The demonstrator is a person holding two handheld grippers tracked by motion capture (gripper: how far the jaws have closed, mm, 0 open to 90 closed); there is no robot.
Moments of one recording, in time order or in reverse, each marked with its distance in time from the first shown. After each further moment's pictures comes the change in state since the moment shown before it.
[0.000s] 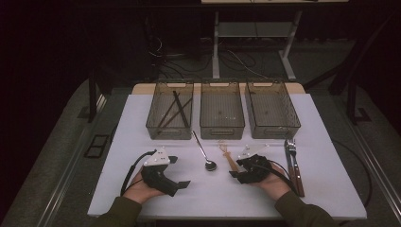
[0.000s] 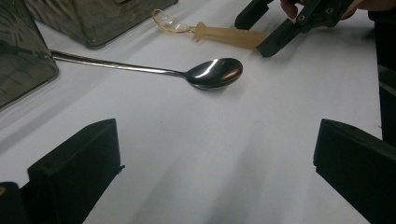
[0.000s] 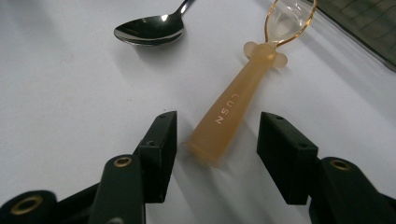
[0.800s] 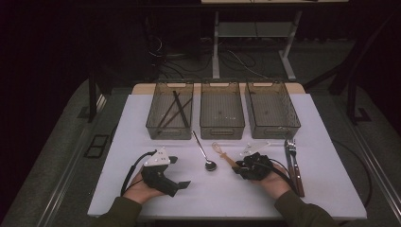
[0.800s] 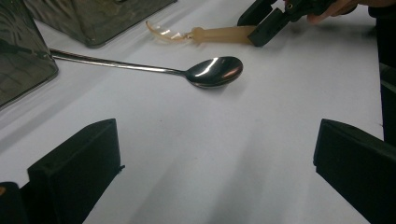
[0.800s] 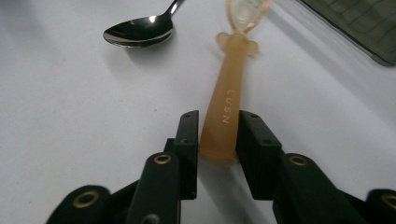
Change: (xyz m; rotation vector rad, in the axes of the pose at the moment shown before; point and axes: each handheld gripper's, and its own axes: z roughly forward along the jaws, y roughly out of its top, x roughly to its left) left arm 0.000 0.000 0.000 0.005 0.003 0.000; right arm -0.006 0.001 -0.002 0.006 -0.006 0.026
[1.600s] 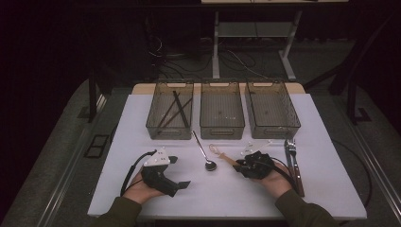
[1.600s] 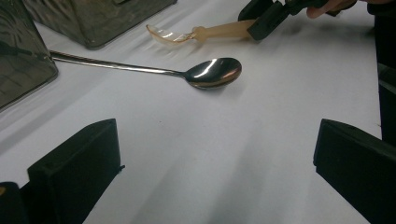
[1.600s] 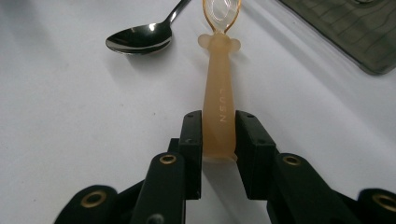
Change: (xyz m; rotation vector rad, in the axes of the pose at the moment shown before) left arm 0.000 0.000 -0.001 0.004 -0.003 0.010; right arm -0.001 0.003 -0.007 -0.012 0.000 -0.010
